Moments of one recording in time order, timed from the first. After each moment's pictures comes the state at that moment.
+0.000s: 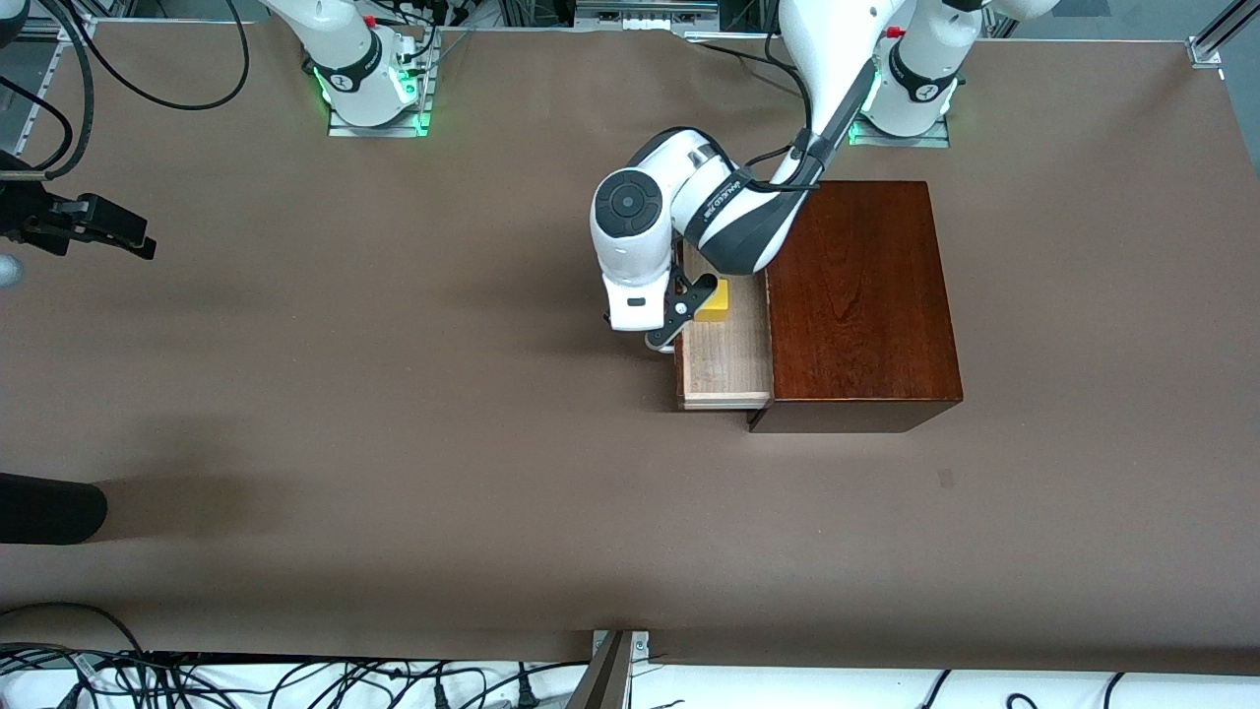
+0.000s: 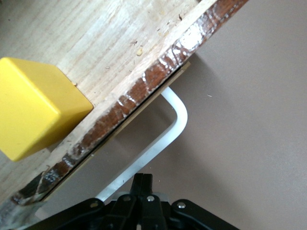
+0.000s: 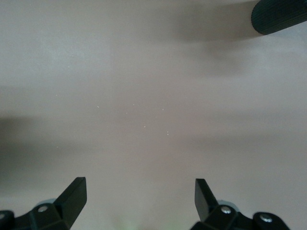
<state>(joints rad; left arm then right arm) -0.74 0.70 -0.04 -1.35 -0.04 1.97 -1.60 0.10 0.09 -0.14 -1.49 0.00 1.51 -0.01</state>
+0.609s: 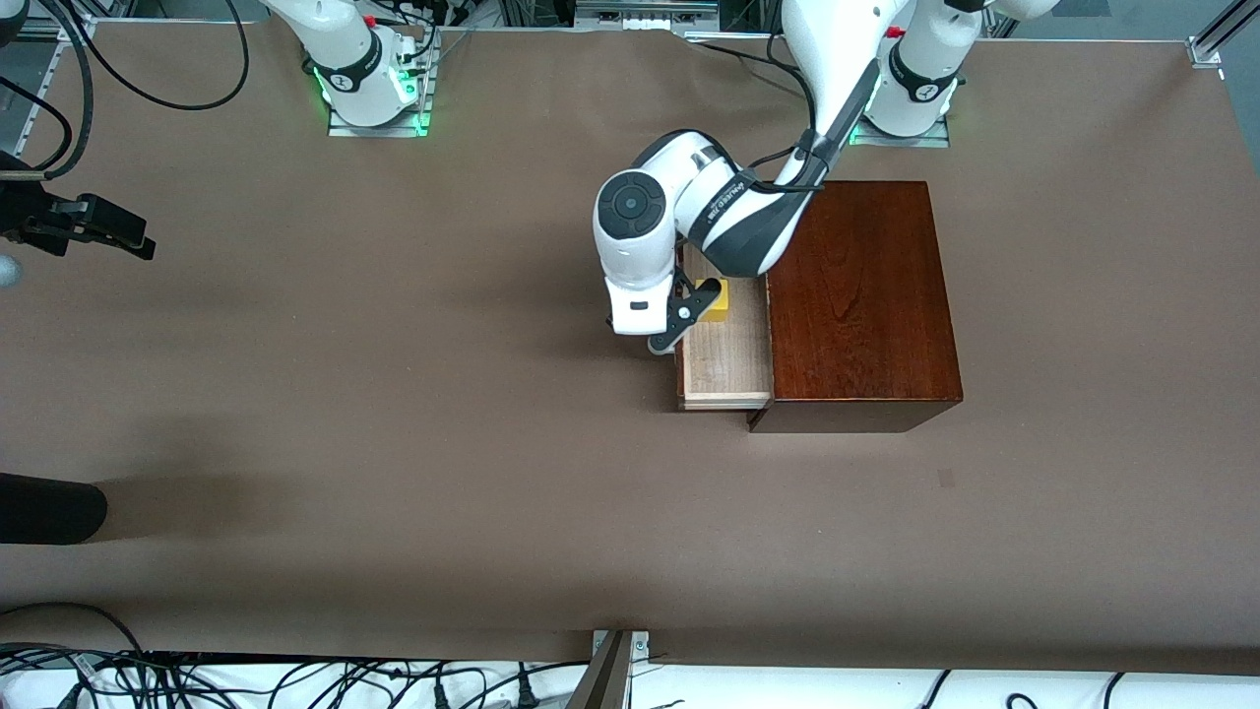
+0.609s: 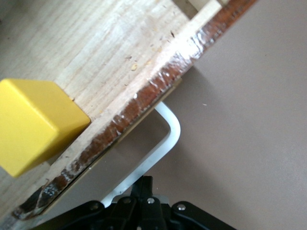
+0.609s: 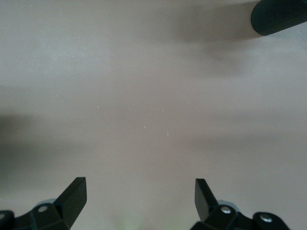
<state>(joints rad) -0.72 0.70 -0.04 -1.34 -0.02 1.97 -1.56 0.10 0.09 -0.14 -1.49 0.00 1.51 -0.01</state>
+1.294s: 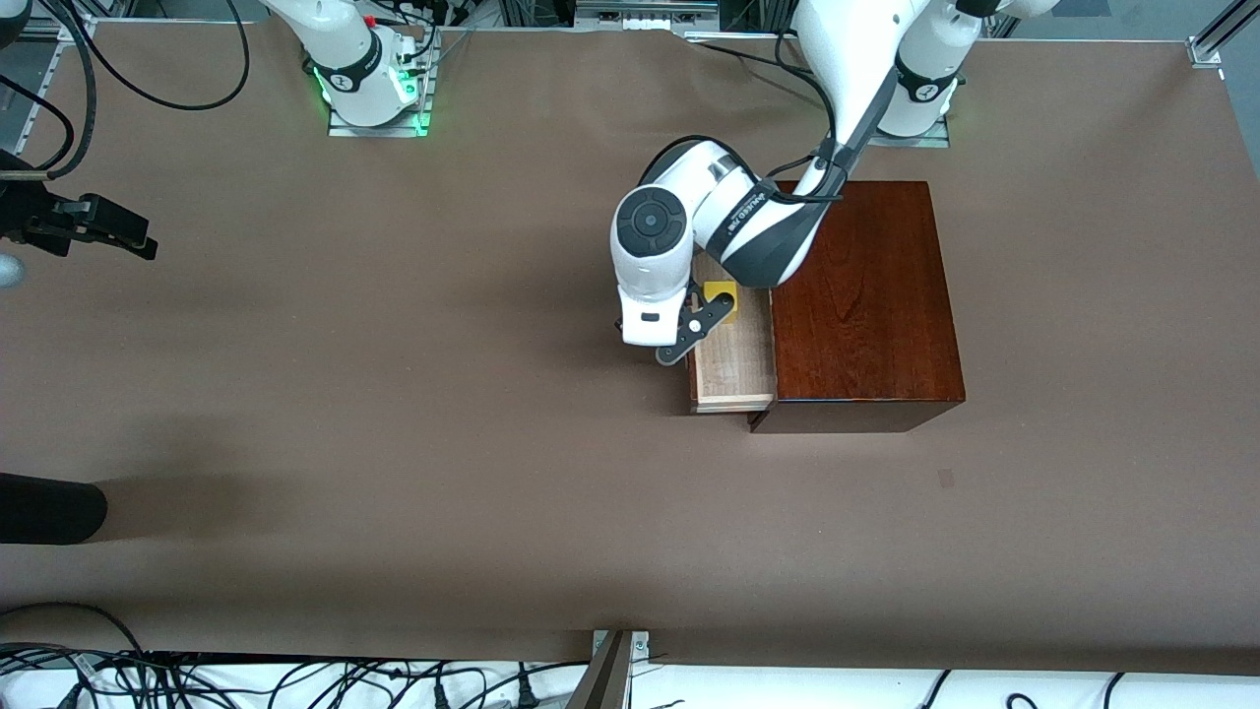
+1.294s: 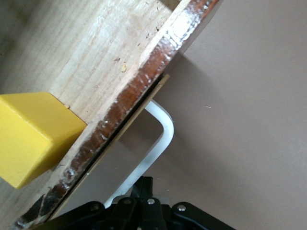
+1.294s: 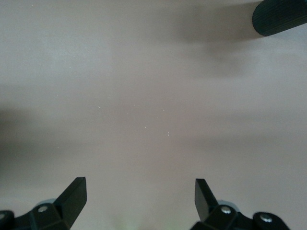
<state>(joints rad) -0.66 0.69 -0.08 -1.33 -0.04 1.89 -1.45 0.10 0.09 -0.14 -1.49 0.00 1.51 -0.01</state>
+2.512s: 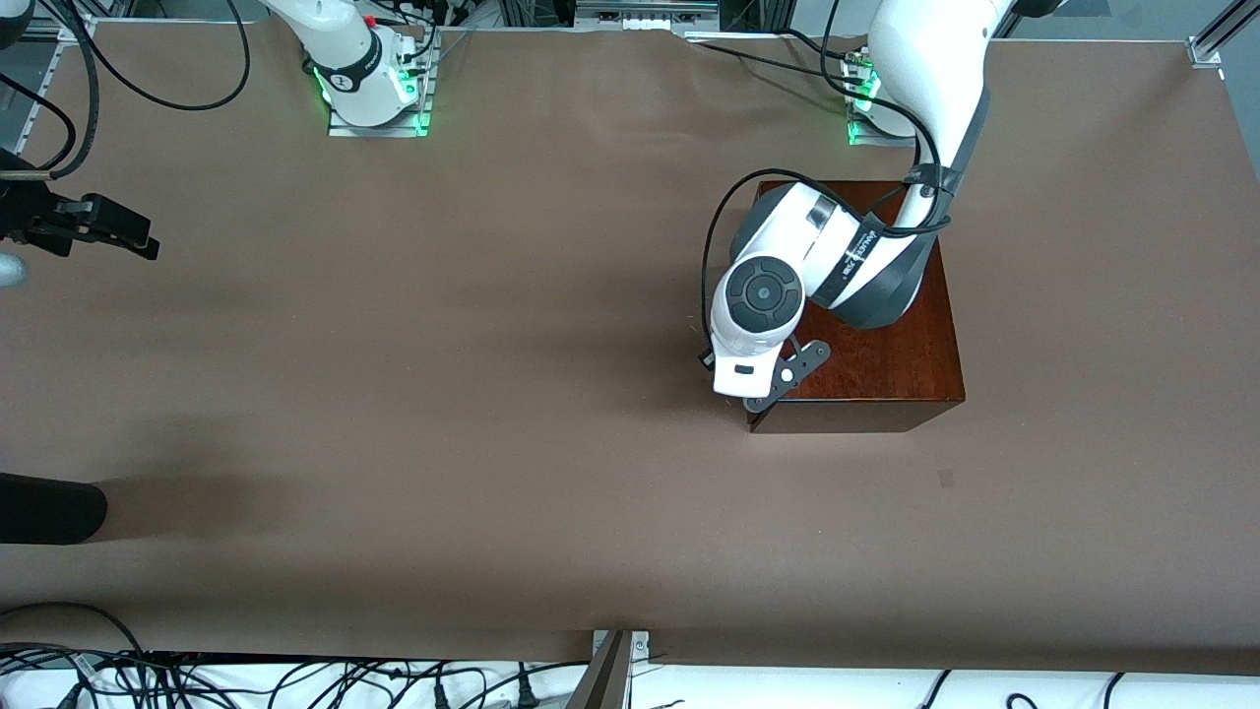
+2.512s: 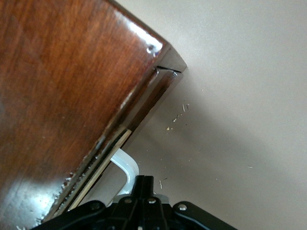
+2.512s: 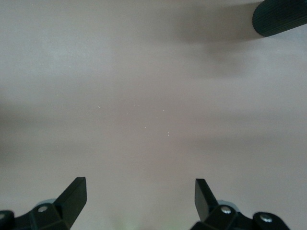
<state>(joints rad) -0.51 0.66 -0.06 -1.34 -0.03 1.78 -1.23 0.10 0.09 -0.14 -1.49 -0.01 1.51 -0.01</state>
